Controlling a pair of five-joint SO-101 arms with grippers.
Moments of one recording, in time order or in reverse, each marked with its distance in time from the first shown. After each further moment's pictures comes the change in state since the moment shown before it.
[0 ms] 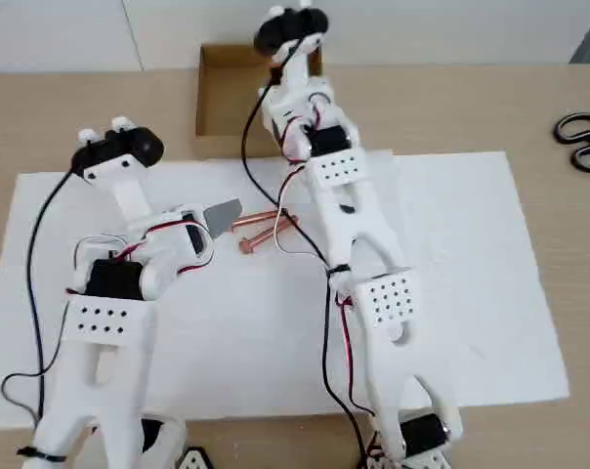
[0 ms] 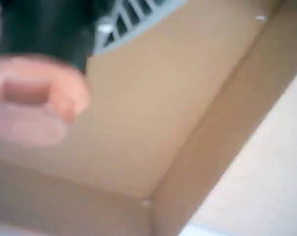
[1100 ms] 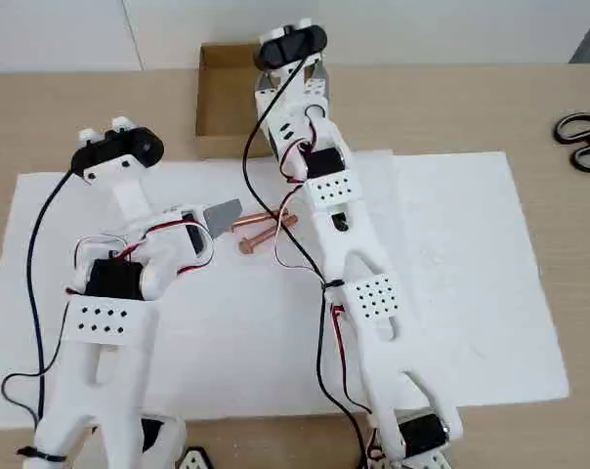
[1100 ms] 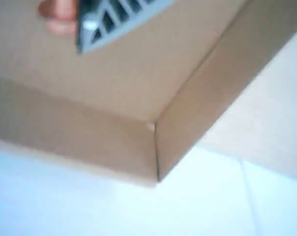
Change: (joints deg) left arm 0.0 0.0 0.0 0.0 0.0; right arm 0.0 15.9 -18.9 -9.5 0.0
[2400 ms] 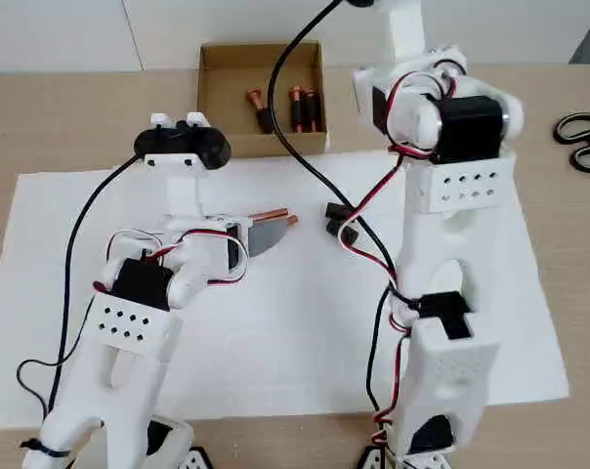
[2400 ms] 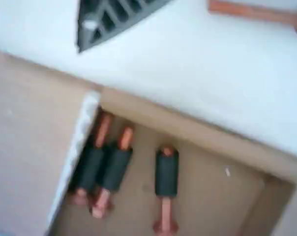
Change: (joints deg) left arm 10.7 0.0 -3.4 2.6 -9.8; right arm 10.1 -59.7 15.6 68.7 12.5
